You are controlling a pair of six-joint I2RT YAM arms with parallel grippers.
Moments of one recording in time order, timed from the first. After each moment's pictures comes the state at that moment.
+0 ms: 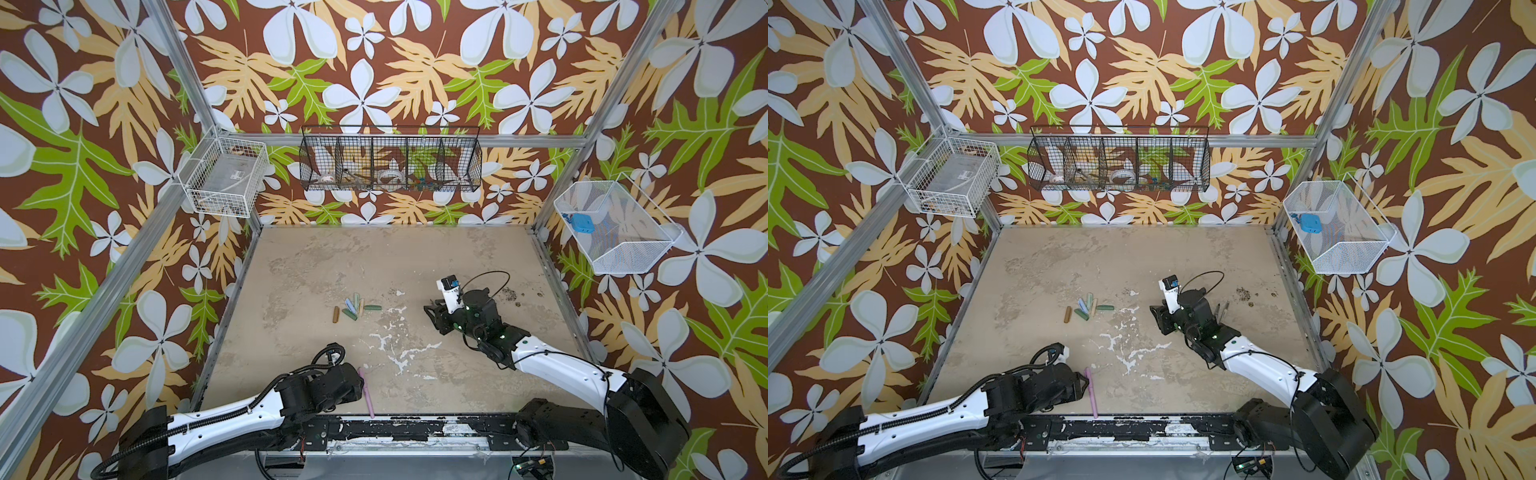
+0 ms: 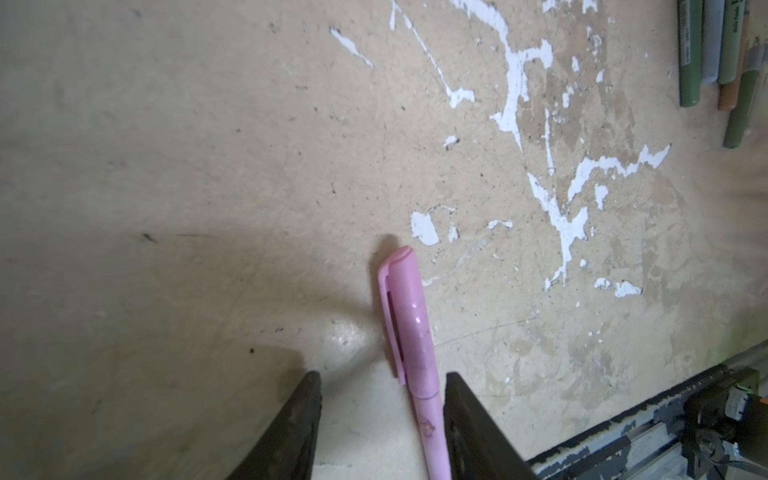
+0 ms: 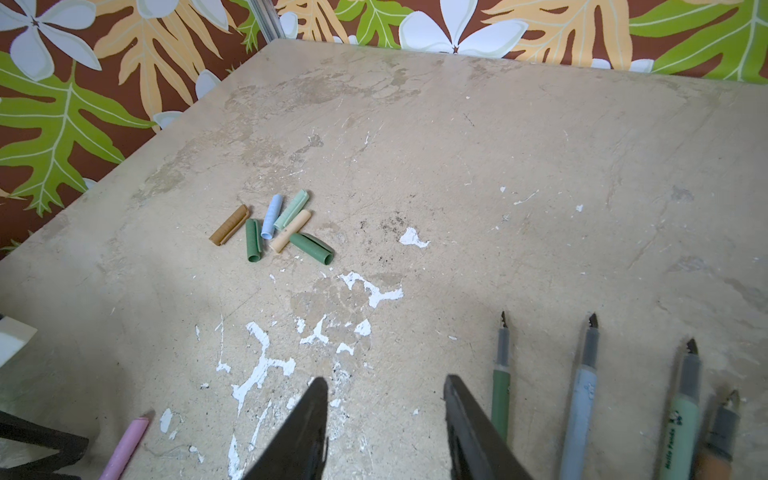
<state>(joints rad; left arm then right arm) -1.10 0.75 0.25 -0.48 -0.21 -1.22 0.60 1.22 0.59 0.13 -0.06 0.19</state>
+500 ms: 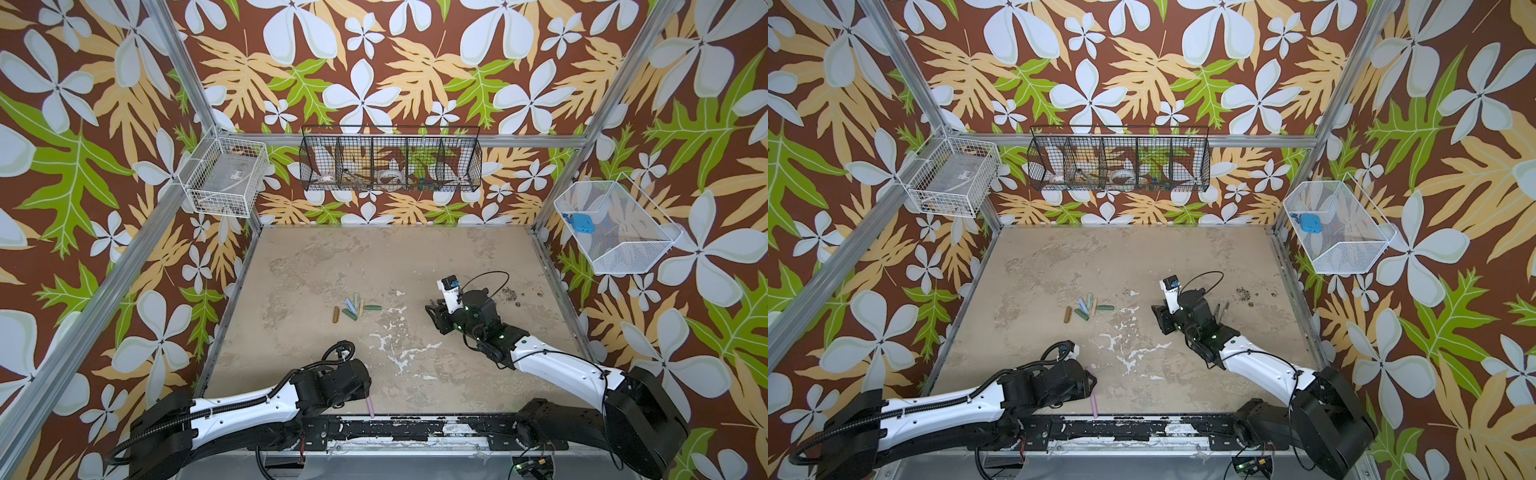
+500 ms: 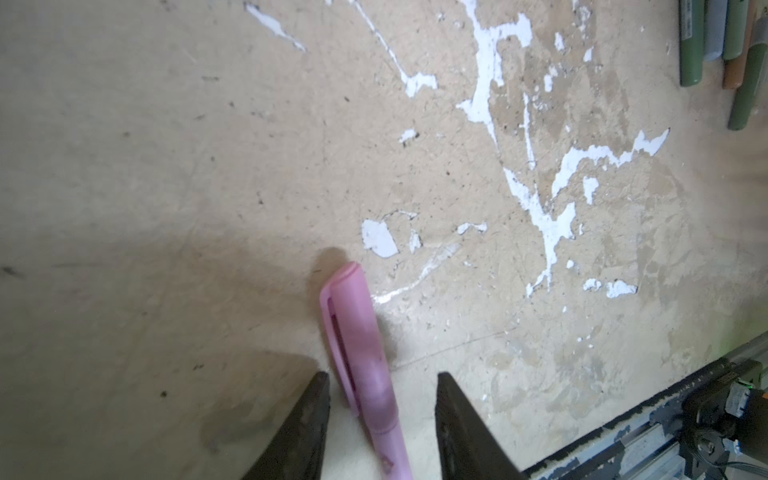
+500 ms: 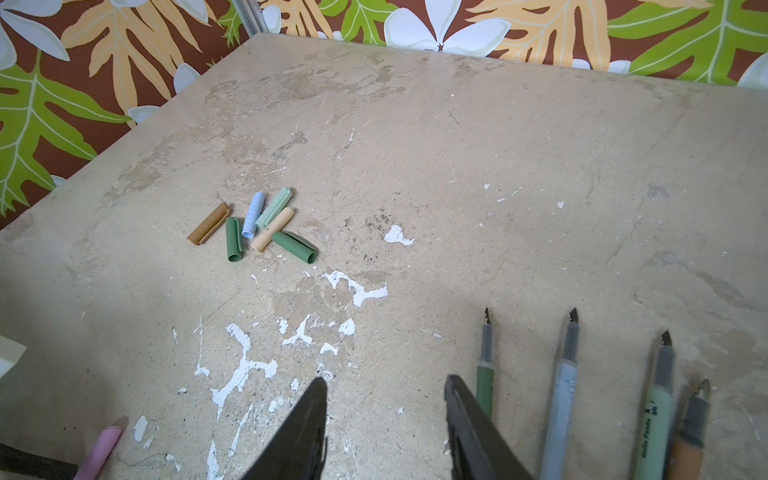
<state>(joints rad) -1.10 0.94 0.30 -0.36 -0.19 -1.18 0.60 1.23 0.59 0.13 -0.03 0.17</state>
